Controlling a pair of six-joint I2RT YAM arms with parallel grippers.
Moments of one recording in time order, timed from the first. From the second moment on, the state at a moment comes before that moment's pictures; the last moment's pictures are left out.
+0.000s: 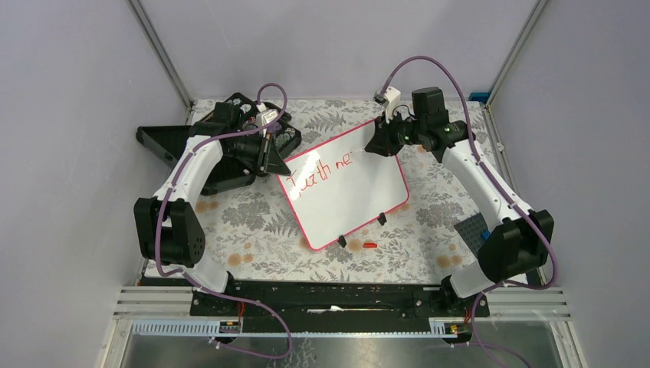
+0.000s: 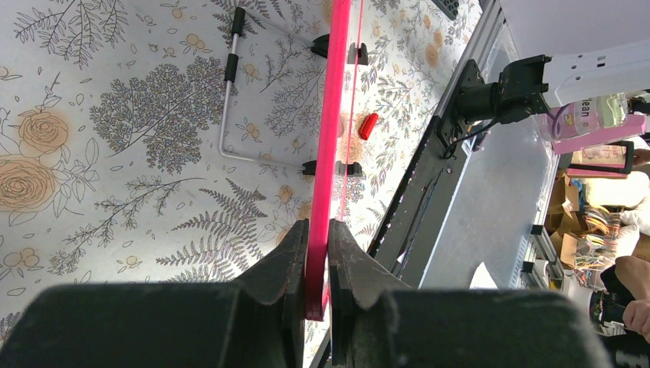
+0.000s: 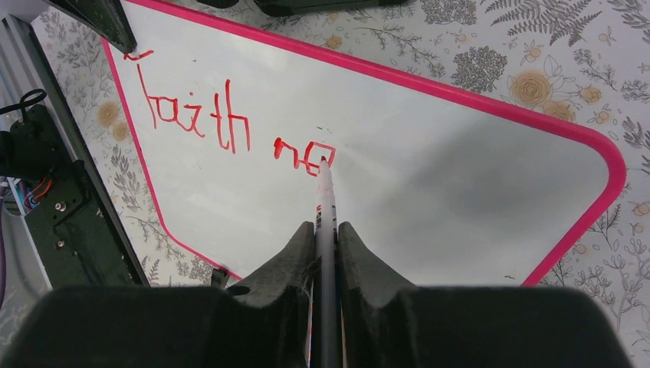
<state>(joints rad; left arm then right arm) -0.10 1.61 1.41 -0.95 1.02 0.26 0.32 1.53 1.44 -0.59 -0.64 -0.19</state>
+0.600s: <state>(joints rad) -0.10 1.61 1.41 -0.95 1.02 0.26 0.32 1.57 1.45 -0.59 -0.60 -0.20</state>
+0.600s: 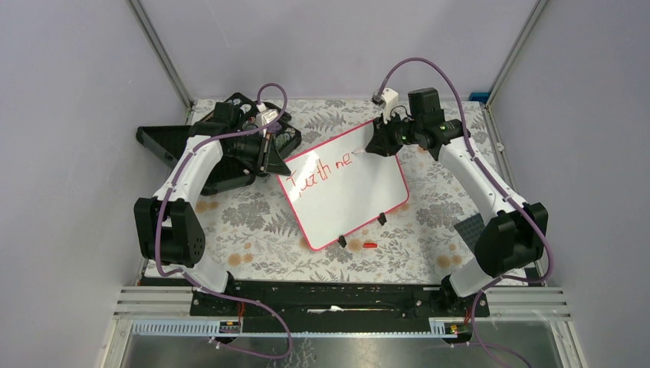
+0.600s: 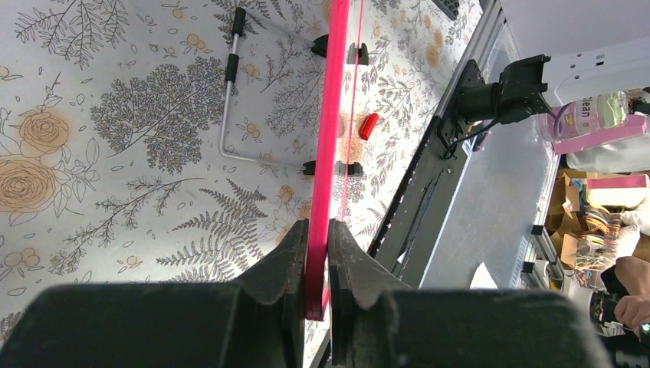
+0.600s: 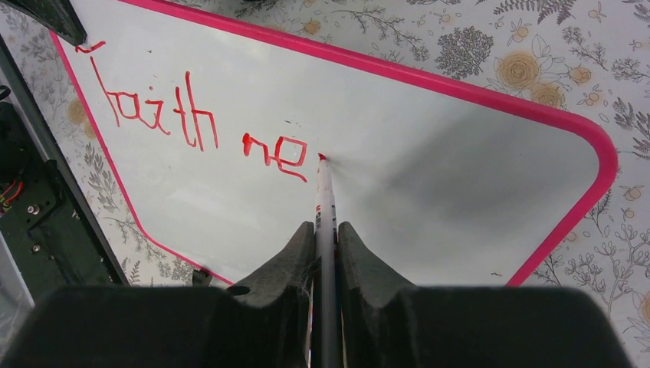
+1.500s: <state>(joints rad) -0.10 1.61 1.41 -0.95 1.02 0.26 0.31 1.55 1.41 -0.59 -0.59 -0.21</state>
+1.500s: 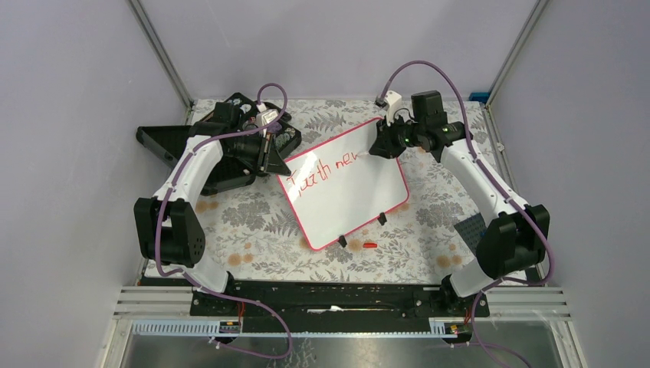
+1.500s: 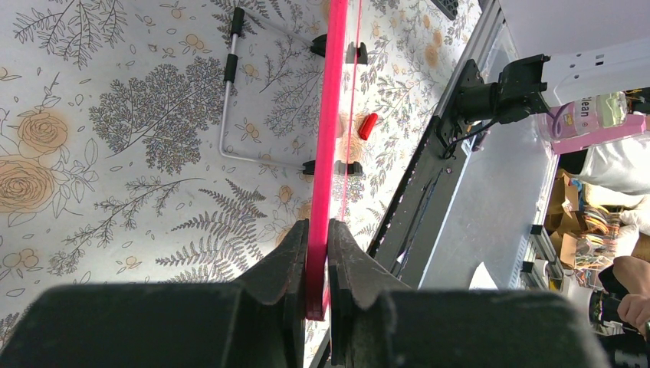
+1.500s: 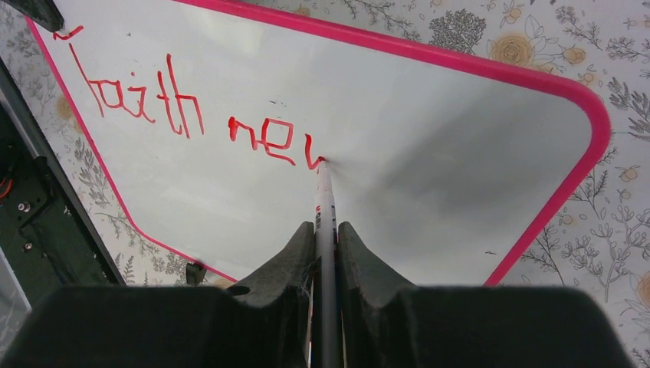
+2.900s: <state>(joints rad) -0.10 1.61 1.41 -0.95 1.02 0.26 0.26 1.57 1.44 -0.59 -0.63 -0.23</state>
